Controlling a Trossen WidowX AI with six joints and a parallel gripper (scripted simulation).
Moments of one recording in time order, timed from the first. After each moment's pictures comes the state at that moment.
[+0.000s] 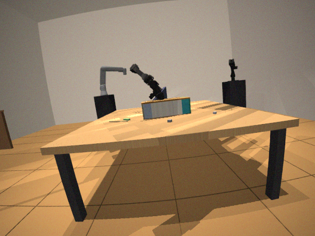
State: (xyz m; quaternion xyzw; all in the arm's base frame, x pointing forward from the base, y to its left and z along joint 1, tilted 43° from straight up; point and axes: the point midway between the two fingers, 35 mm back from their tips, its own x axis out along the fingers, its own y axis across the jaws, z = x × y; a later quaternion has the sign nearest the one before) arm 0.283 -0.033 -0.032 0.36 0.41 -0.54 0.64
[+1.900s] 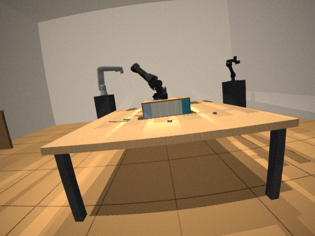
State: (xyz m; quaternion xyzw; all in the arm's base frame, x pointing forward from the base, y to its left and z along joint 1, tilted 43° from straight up) arm 0.274 -0.012 -0.055 0.36 0.41 -0.54 0.64
